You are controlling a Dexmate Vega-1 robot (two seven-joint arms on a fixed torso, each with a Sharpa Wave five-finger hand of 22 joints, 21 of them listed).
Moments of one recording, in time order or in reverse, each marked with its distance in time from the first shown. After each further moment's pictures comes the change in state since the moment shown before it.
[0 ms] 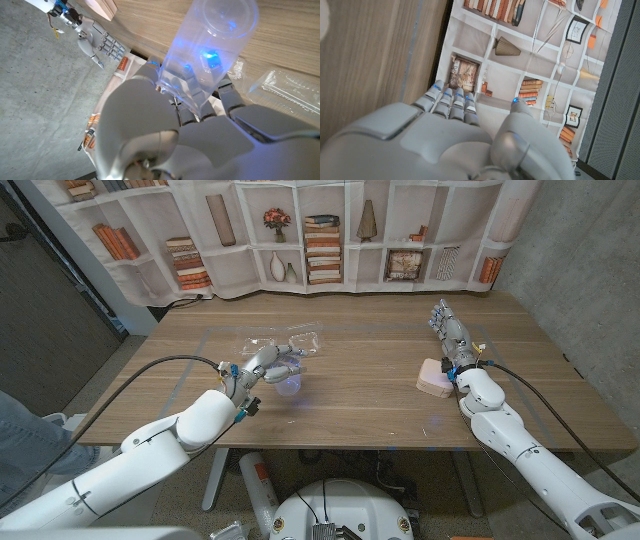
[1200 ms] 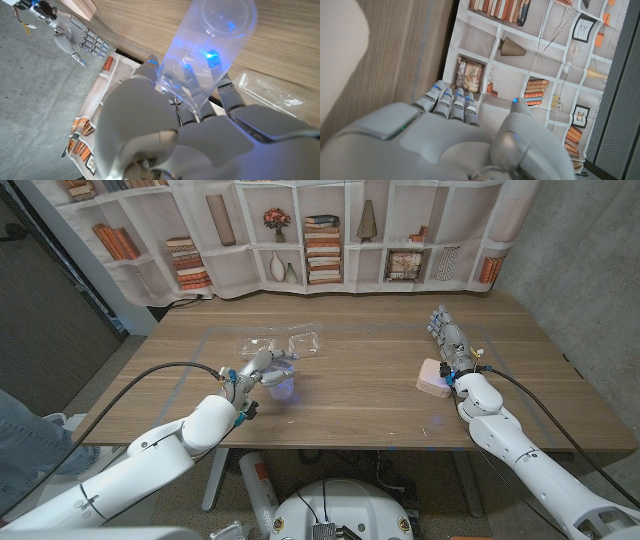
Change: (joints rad) left arm -0.010 -0.029 0.031 0.027 0.031 0.067 0.060; left_hand -0.001 -0.012 0.000 0.000 0.000 0.000 0.000 -0.004 -0.005 -0.004 0.004 0.011 -0.009 -0.004 0.004 0.008 -0.009 0.009 -0.002 -0.015 0.005; right arm -0.005 0.015 -0.005 0.019 0.007 -0.001 -0.005; right_hand 0.000 0.000 -0.004 0.004 0.000 0.000 0.000 0.000 0.000 -0.005 0.005 0.000 0.000 -0.005 0.005 0.000 0.000 -0.009 -0.002 0.004 0.000
